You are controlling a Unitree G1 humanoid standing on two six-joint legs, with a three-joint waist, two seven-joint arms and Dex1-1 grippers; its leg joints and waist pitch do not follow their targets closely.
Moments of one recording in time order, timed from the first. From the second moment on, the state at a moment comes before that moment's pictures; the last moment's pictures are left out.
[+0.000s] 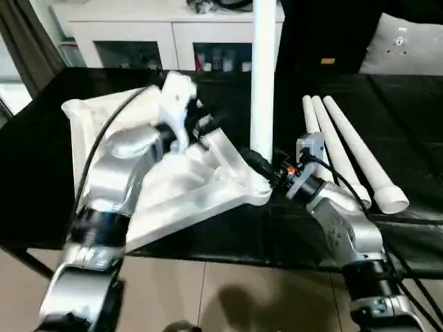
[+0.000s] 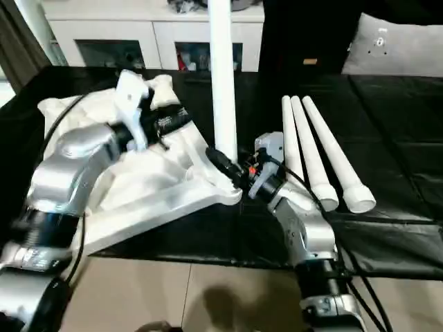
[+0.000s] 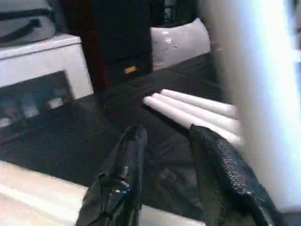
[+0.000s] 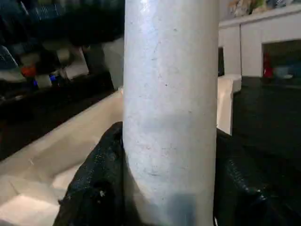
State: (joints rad) left arm -0.73 0.18 -0.04 0.20 -0.16 0.45 -0.64; right arm -0.42 -0.15 0.00 0.32 0.34 0.14 0.74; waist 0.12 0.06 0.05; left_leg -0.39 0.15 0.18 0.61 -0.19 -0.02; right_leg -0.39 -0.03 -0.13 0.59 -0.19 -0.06
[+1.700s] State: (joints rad) left arm -0.51 0.33 -0.31 0.34 -0.08 0.39 -0.82; right arm -0.44 -0.25 -0.03 0.39 0.26 0.17 0.65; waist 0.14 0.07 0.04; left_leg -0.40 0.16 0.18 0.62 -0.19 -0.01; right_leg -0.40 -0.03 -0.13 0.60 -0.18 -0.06
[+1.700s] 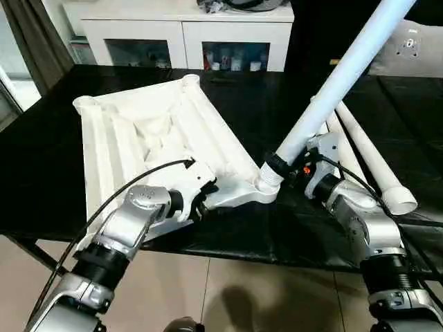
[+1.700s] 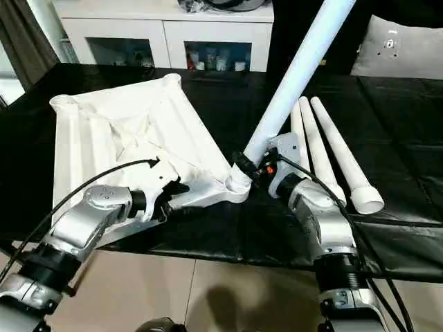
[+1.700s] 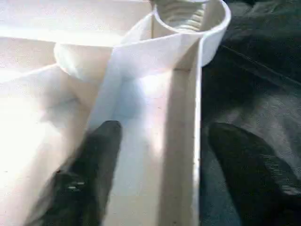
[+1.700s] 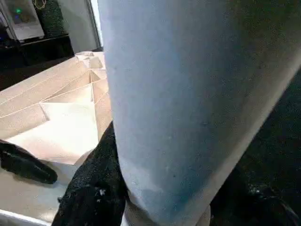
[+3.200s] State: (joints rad) left arm -0.53 0.34 -0.37 0.43 0.00 0.26 -0.93; right arm -0.44 -0.35 0.08 0.24 0.27 0.36 0.83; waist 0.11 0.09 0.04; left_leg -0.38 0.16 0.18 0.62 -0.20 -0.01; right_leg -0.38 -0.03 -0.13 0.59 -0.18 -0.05
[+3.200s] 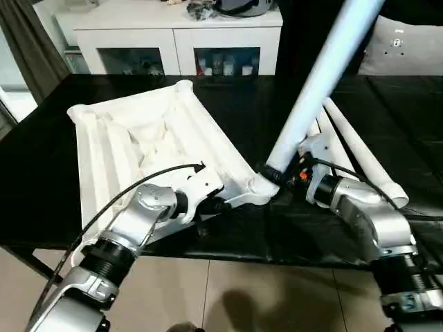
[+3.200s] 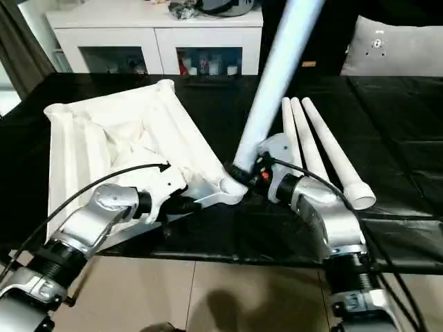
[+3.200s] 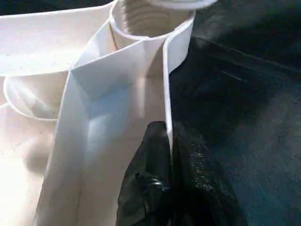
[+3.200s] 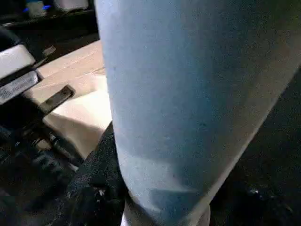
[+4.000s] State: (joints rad) left arm -0.54 0.44 -0.43 0.50 0.02 0.05 -1.15; right arm -0.46 -0.42 0.19 0.21 0.27 0.47 0.99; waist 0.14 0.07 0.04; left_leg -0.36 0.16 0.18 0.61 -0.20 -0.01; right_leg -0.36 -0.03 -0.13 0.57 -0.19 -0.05
